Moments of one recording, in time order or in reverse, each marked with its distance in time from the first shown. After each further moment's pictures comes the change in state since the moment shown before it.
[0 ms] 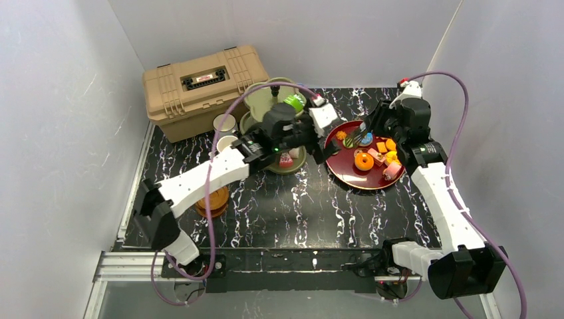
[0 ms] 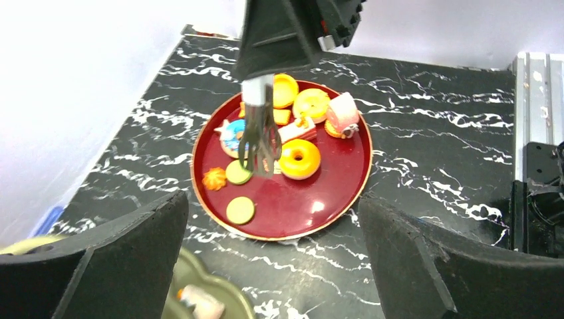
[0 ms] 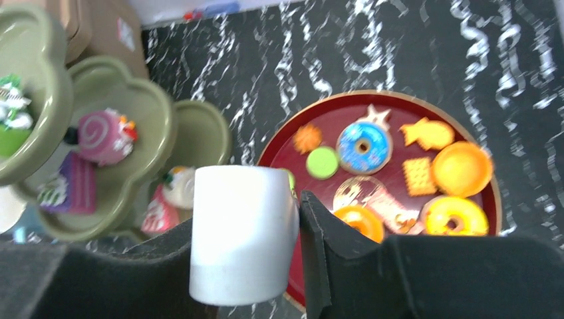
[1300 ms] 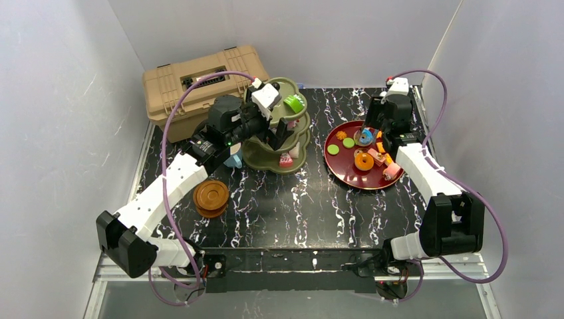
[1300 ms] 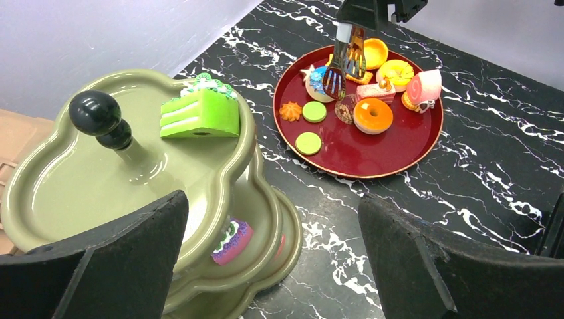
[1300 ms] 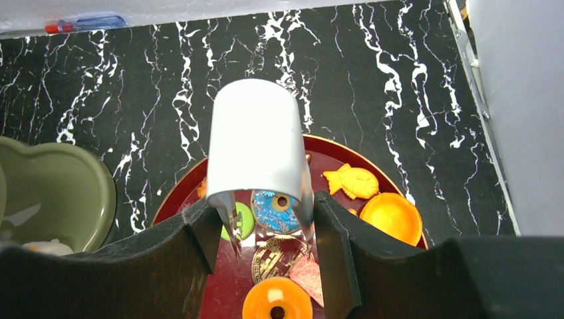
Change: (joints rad) left arm 0.286 -0.311 -0.147 -0.185 -0.003 -0.117; right arm -0.031 0.286 -0.066 0.375 0.221 -0.202
